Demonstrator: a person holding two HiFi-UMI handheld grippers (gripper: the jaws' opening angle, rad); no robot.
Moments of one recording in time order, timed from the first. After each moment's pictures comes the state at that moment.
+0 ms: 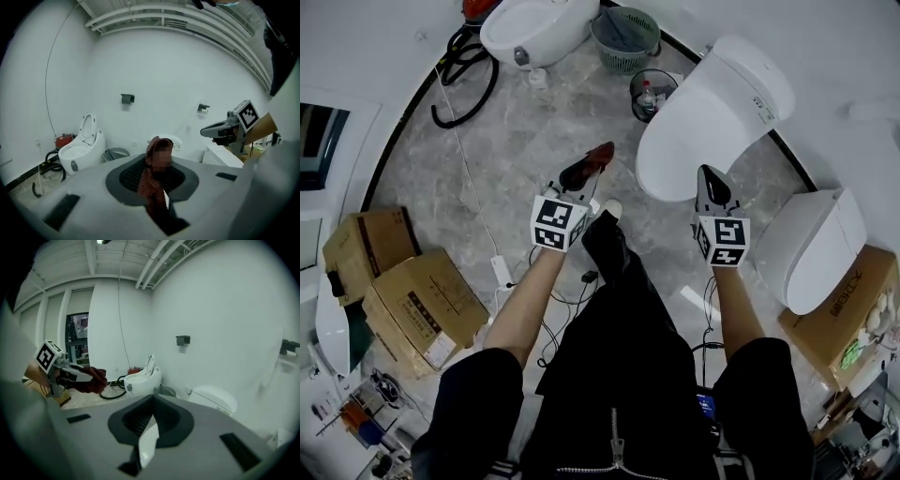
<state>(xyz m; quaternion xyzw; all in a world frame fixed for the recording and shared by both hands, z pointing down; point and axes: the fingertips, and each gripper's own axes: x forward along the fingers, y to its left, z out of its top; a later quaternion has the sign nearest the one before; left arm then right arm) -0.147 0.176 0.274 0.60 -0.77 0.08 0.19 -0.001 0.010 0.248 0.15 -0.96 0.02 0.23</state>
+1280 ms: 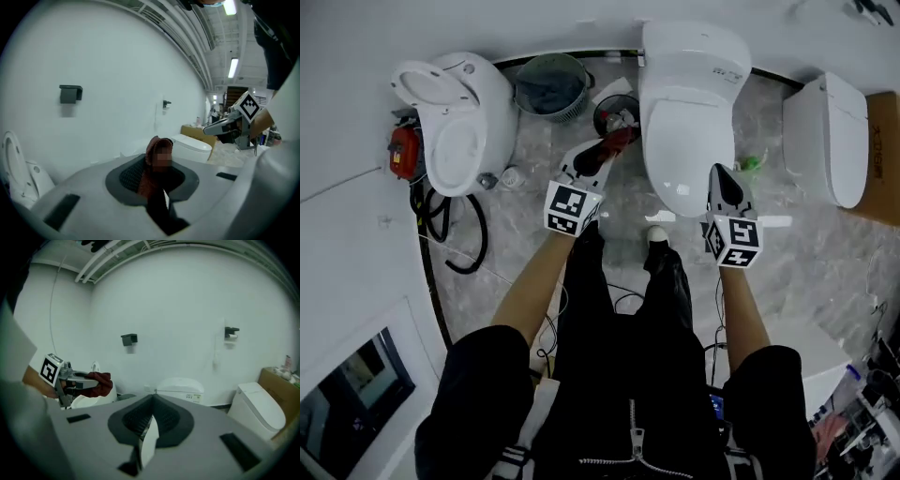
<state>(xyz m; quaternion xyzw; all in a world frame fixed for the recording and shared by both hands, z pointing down) -0.312 -0.077 0.270 0.85 -0.49 0.14 0.12 -0.094 -0.084 0.241 0.49 -0.84 0.15 0.19</state>
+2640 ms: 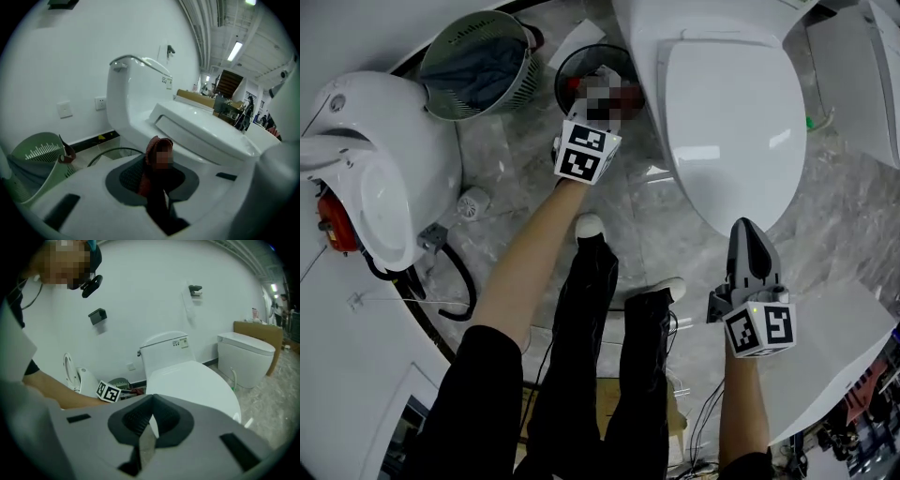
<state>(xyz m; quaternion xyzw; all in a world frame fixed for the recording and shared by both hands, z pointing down) -0.299 -0.217 0.736 0.86 -0.37 0.26 0.22 -0.120 -0.044 0.527 0.60 -0.73 0.30 0.16</state>
